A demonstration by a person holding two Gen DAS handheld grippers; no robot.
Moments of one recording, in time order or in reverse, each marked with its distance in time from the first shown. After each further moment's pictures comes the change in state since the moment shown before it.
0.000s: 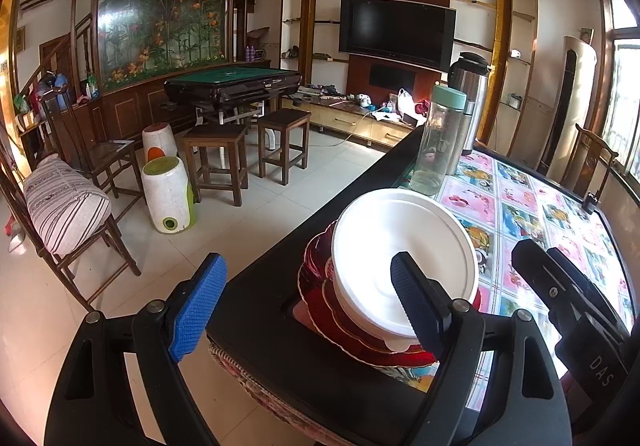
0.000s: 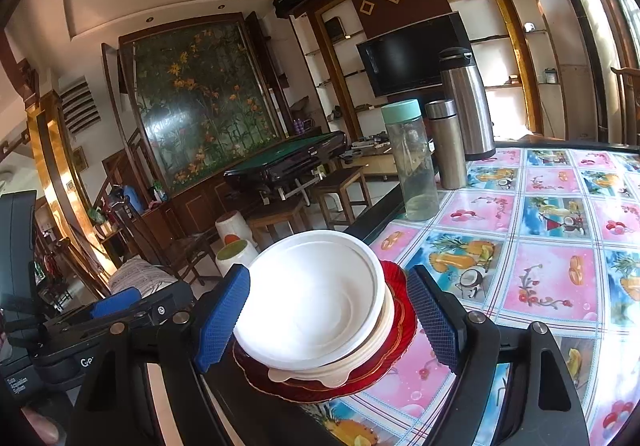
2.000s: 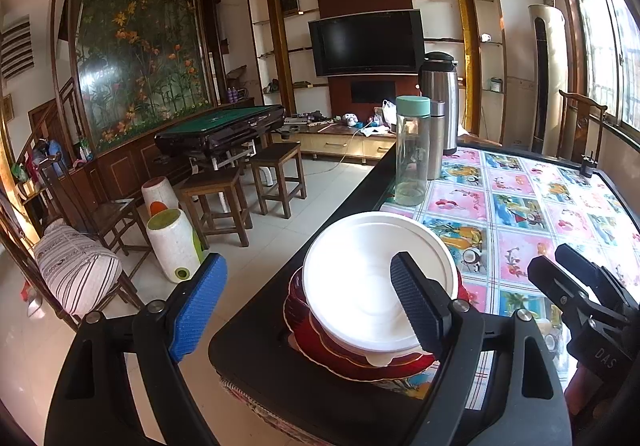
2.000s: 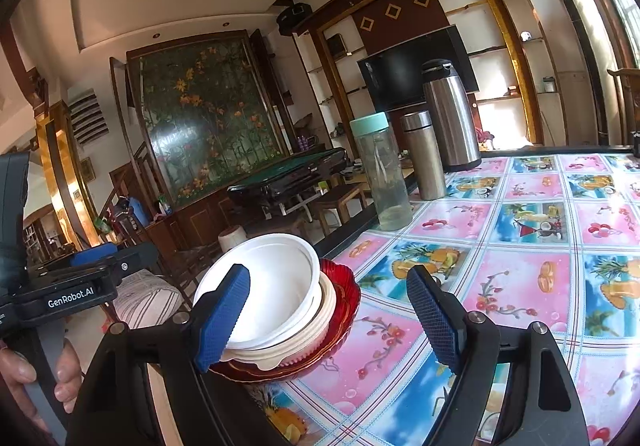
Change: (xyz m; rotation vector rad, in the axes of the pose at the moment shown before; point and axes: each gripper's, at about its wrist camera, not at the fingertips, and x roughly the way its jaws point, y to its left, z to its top) left arm -0.021 -0.039 0.008 0.185 -0.111 0.027; right arm -0.028 -0.065 -0.010 0.007 -0.071 0.030
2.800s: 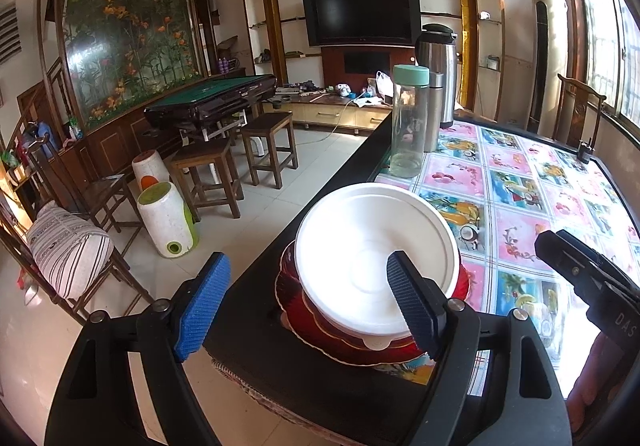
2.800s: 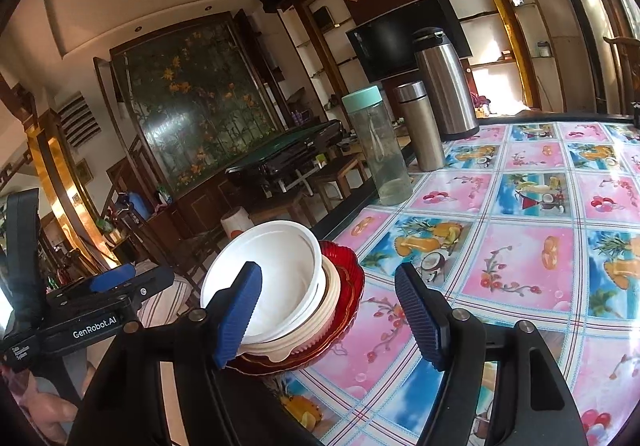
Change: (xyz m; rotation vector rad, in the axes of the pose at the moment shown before) left arm 0.014 0.002 -0.003 -0.004 0.118 -0.037; right arm 0.006 -0.001 0.011 0.071 0.107 0.008
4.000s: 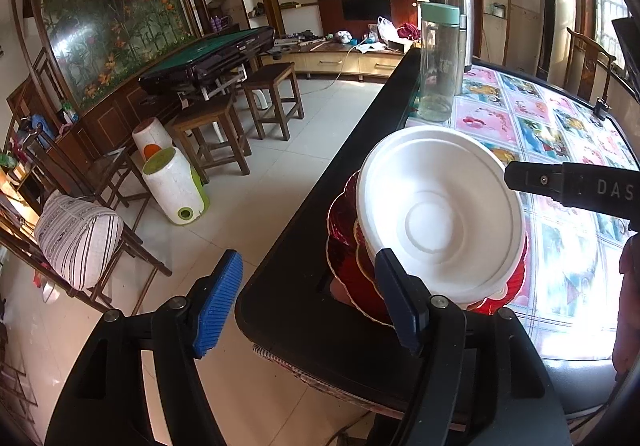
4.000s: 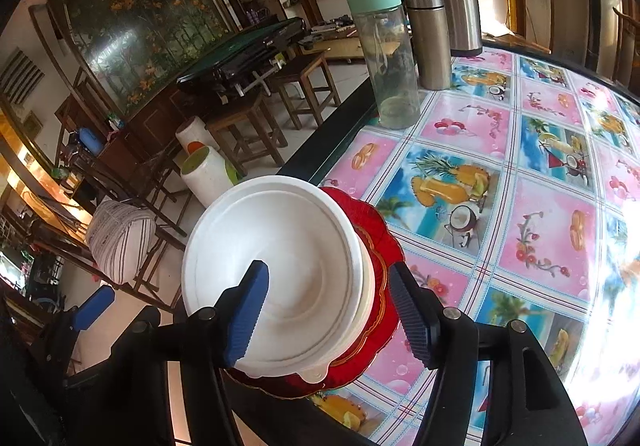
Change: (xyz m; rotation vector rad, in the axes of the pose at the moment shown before) left arm 0.044 0.033 -0.001 0.081 0.197 0.019; right arm 0.111 0.044 0.038 0.036 0.428 -0.181
